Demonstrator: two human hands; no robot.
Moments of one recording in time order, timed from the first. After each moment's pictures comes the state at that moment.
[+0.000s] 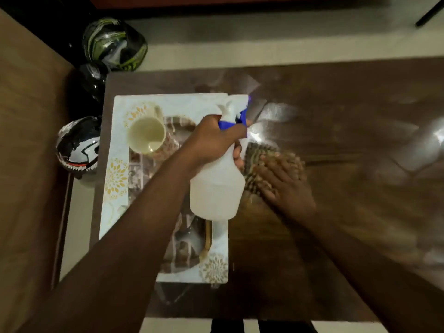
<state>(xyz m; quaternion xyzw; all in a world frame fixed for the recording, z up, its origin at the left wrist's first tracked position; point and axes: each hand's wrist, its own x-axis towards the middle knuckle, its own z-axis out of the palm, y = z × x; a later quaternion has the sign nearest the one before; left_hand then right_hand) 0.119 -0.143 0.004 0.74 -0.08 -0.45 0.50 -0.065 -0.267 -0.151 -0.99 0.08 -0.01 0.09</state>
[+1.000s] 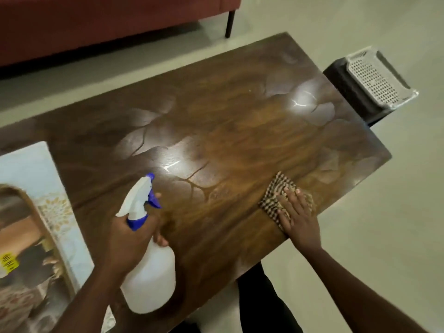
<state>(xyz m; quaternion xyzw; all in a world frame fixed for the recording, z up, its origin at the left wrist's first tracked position) -0.087 -0.175 0.007 0.80 -0.16 -0.42 0.39 -0.425 -0.360 -0.140 -0.88 0.48 0.00 0.05</state>
